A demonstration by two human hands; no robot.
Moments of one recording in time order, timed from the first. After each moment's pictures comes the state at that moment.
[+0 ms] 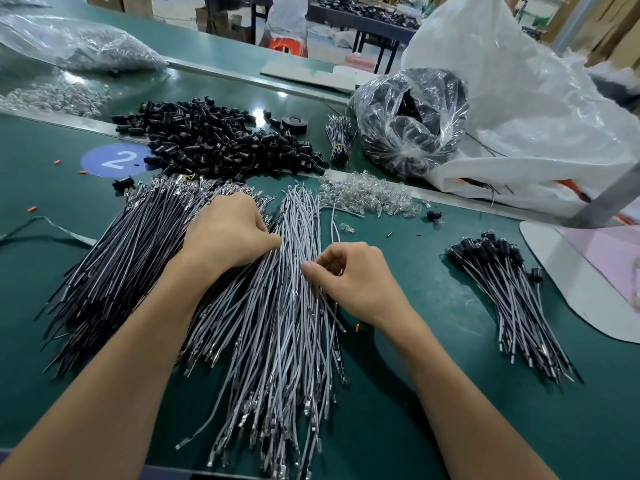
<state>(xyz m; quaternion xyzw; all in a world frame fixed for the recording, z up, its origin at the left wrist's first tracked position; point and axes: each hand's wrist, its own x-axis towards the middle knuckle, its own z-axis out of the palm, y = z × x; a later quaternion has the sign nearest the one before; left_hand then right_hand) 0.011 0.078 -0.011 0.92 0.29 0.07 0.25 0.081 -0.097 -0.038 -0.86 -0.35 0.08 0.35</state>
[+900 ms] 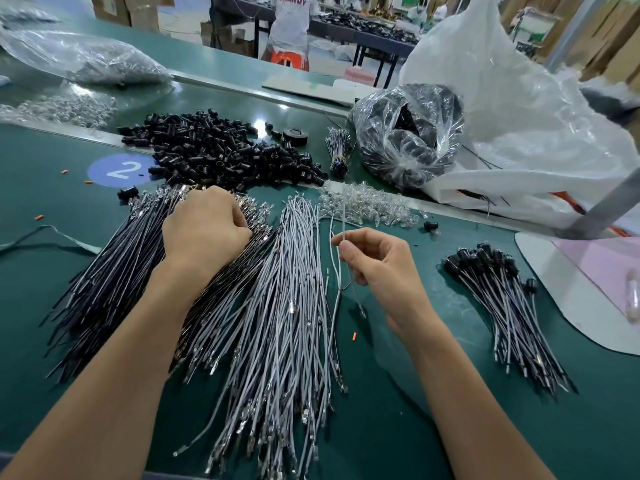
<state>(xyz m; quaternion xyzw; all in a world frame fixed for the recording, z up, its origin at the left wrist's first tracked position) 0.002 0.088 -0.004 0.90 0.37 0.16 0.19 0.089 -0.112 -0.020 -0.73 -0.26 0.14 0.62</state>
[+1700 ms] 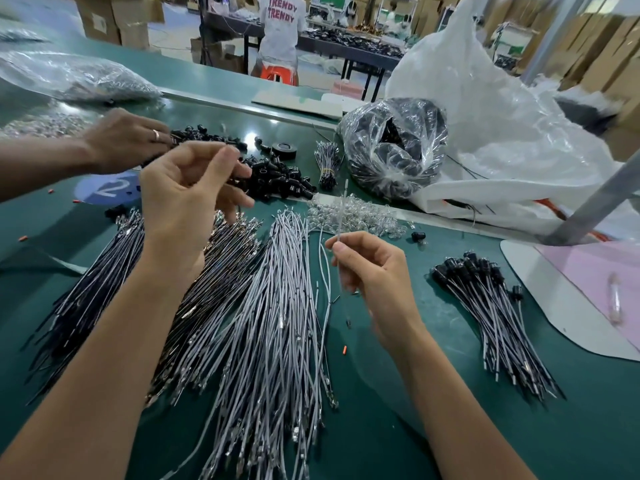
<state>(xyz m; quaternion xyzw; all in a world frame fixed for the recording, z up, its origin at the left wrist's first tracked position) 0.001 0.085 0.019 0.61 0.07 0.45 0.65 0.082 -0.113 -0.011 -0.66 -0.26 0.14 0.70</state>
